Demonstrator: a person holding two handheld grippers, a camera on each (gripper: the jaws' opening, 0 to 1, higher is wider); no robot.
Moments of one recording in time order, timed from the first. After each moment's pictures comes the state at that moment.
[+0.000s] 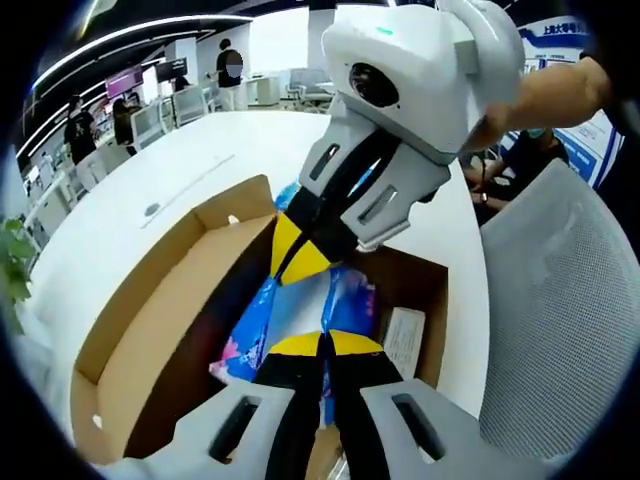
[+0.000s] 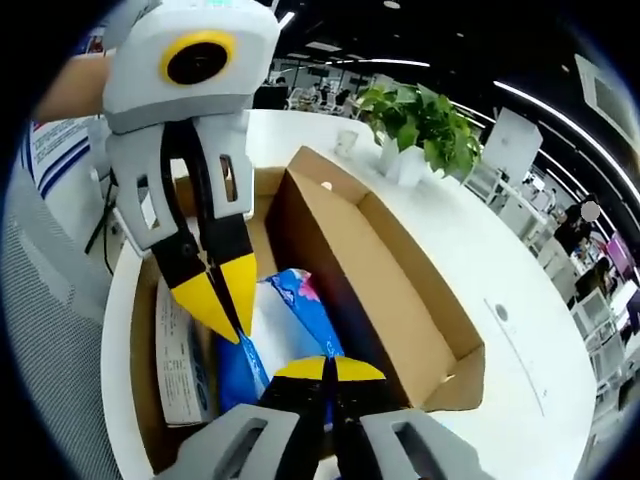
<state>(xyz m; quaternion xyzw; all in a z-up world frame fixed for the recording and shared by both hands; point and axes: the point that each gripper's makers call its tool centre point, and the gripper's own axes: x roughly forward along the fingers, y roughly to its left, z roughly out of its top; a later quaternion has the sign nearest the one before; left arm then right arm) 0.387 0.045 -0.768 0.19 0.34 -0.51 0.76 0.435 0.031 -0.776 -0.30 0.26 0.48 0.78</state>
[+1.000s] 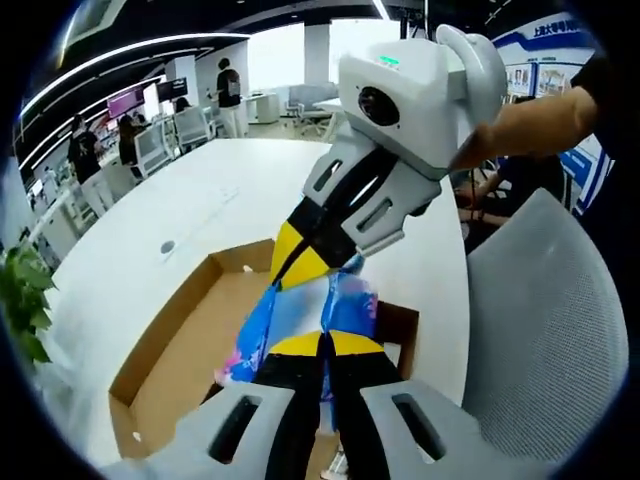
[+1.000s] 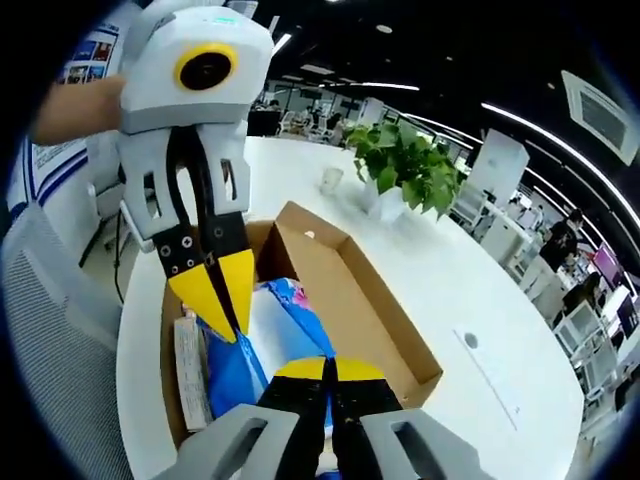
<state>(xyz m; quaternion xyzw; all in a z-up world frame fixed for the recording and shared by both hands) 0.389 0.036 -0.698 0.19 0.30 -0.52 0.78 0.437 0.024 -0.708 -0.29 0.21 0.47 0.80</state>
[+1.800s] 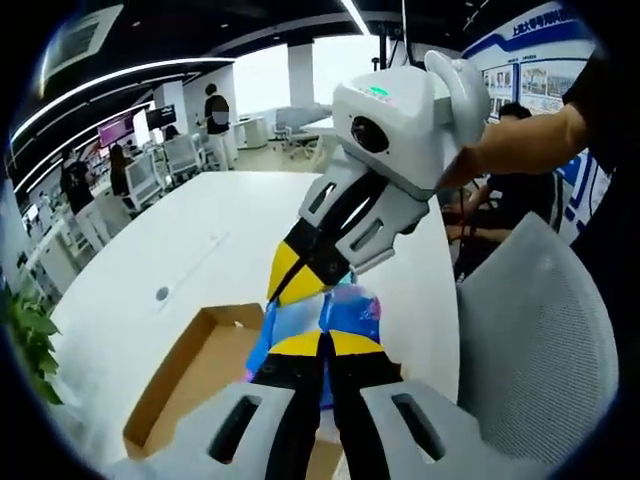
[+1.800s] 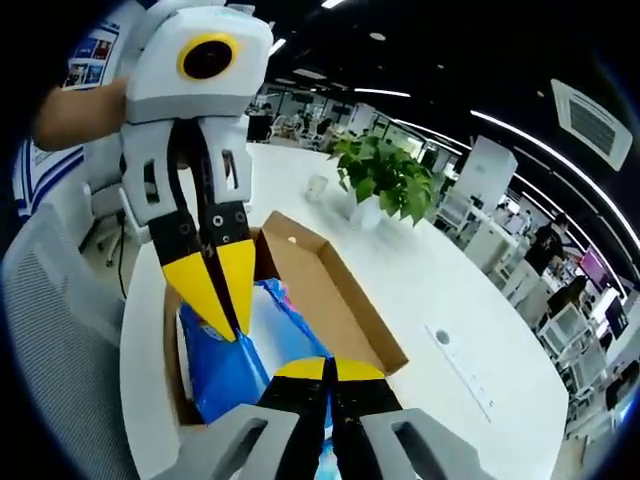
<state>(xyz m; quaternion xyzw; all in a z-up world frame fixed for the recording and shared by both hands) 0.381 -0.014 -0.656 0.19 0.25 -0.55 0.77 0.433 -0.020 -0.676 -0.29 0.20 0.45 0.82</state>
